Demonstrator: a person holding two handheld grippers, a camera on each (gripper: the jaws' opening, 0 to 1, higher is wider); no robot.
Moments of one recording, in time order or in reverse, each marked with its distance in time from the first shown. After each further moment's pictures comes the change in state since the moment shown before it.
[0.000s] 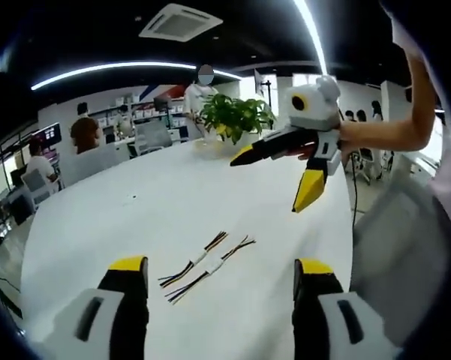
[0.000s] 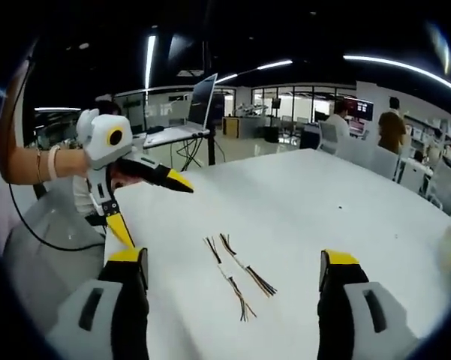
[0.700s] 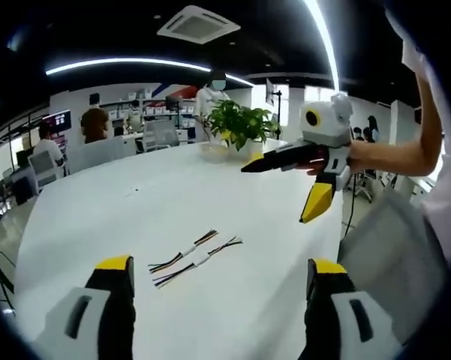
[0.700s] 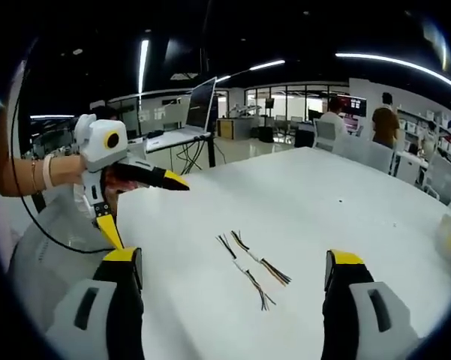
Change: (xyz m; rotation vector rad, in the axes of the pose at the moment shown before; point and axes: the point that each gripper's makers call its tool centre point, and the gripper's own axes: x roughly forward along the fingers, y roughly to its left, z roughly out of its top) left arm -0.025 -0.019 -0.006 -0.101 -0.019 0.028; right arm -0.017 0.029 -0.008 0.055 -0.012 -0.032
